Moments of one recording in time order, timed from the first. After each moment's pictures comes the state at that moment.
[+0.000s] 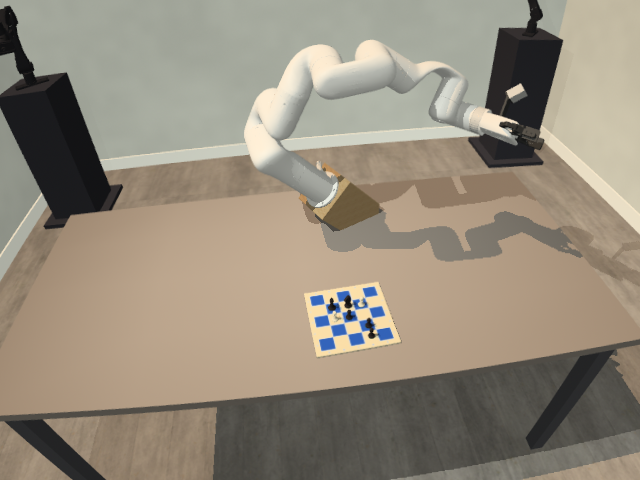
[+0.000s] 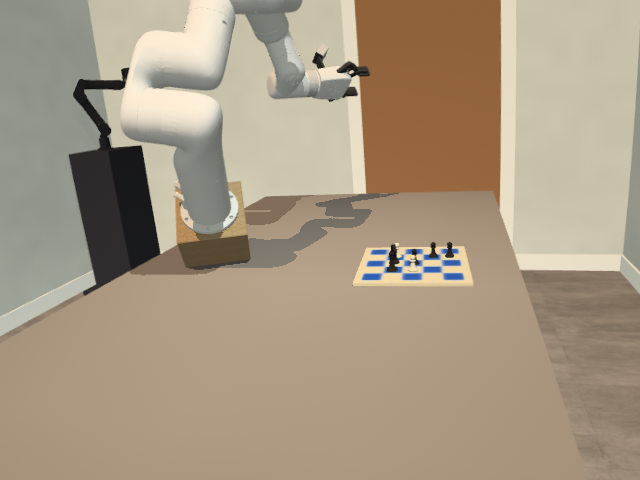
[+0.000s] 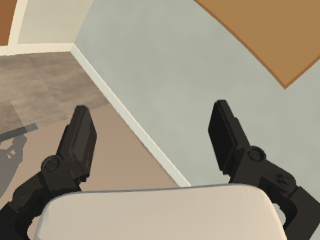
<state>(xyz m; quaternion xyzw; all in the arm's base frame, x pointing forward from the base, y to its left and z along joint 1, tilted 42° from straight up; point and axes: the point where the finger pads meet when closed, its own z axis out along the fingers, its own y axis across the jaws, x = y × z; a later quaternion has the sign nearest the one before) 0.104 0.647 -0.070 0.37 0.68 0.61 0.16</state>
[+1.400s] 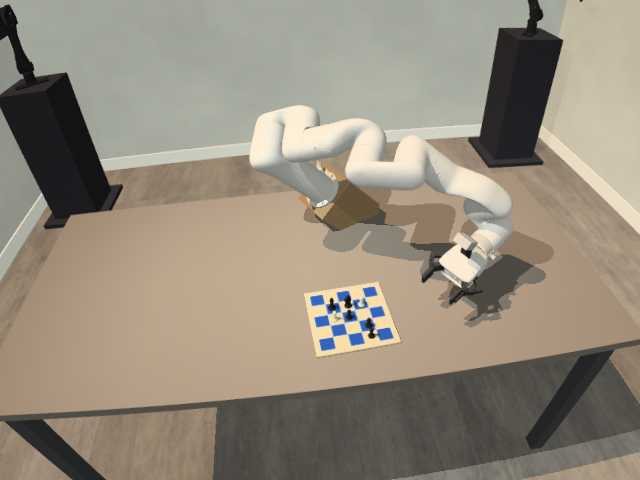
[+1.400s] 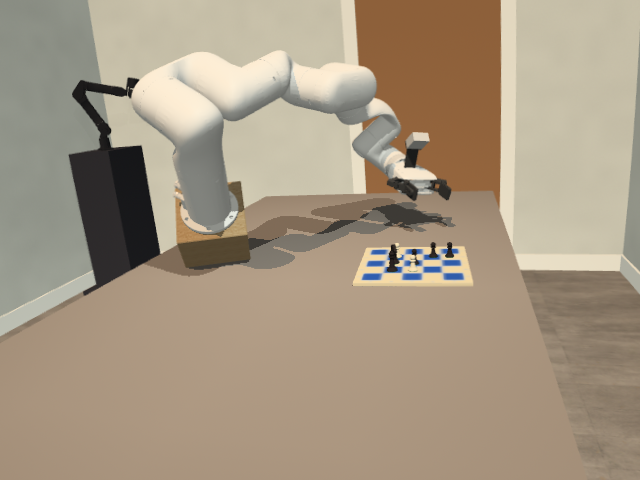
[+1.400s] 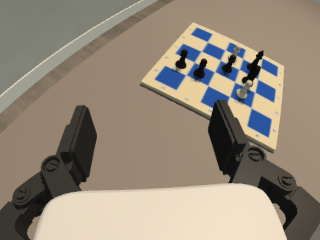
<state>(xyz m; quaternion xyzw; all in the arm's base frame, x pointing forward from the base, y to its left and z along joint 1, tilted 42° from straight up) 0.426 0.299 -0.028 0.49 -0.16 0.74 0.42</state>
